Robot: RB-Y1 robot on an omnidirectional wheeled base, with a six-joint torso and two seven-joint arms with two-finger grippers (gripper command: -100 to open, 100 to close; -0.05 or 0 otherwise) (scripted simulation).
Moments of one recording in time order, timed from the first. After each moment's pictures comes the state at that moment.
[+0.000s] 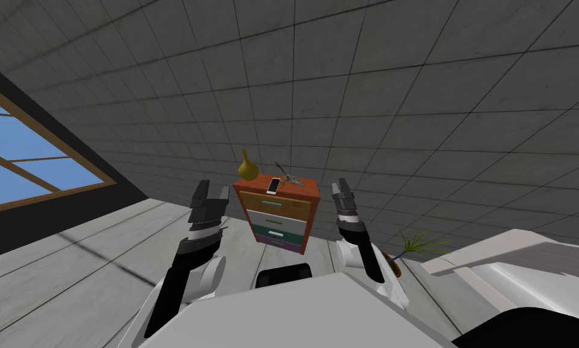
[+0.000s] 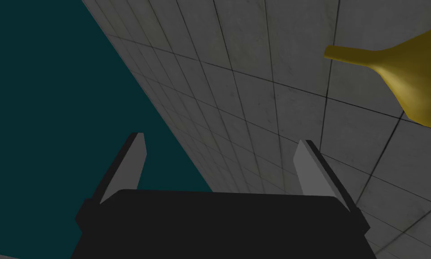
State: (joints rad) left arm 0.45 0.02 -0.03 -2.34 -0.11 -0.41 0.08; right arm 0.46 -0.05 -0.07 -2.29 0.11 -0.46 0.06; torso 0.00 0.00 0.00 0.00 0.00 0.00
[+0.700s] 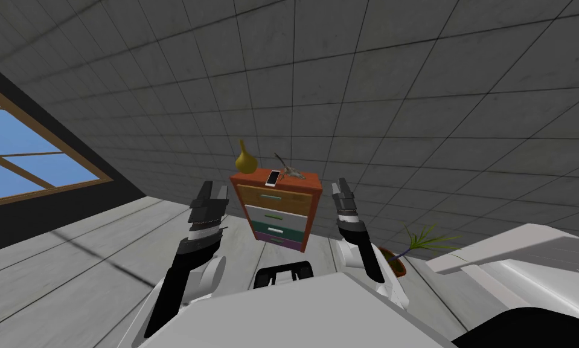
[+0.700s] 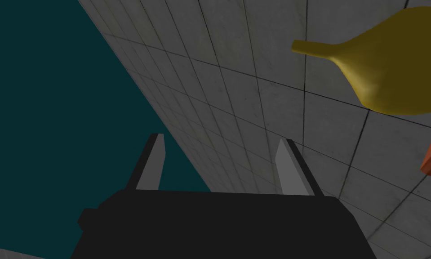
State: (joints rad) left arm 0.45 0.02 -0.03 -2.34 -0.11 -0.41 0.08; right arm 0.46 -0.05 -0.07 -2.29 0.11 -0.46 0.06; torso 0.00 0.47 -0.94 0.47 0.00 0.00
